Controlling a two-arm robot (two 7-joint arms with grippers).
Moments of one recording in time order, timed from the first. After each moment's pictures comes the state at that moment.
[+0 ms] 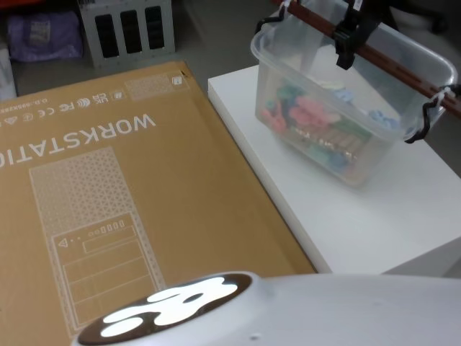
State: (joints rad) left arm -1.47 0.98 1.56 -0.90 0.05 0.15 -1.47; right arm 1.28 0.77 -1.08 -1.04 -0.20 -0.21 1.71
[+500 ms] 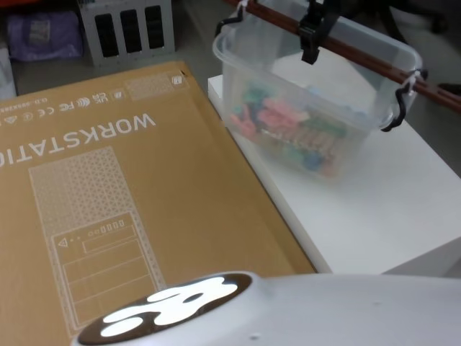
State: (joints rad) left arm -1.47 0.98 1.56 -0.90 0.05 0.15 -1.47; right arm 1.33 0.66 -1.12 -1.00 -0.18 -0.30 1.72
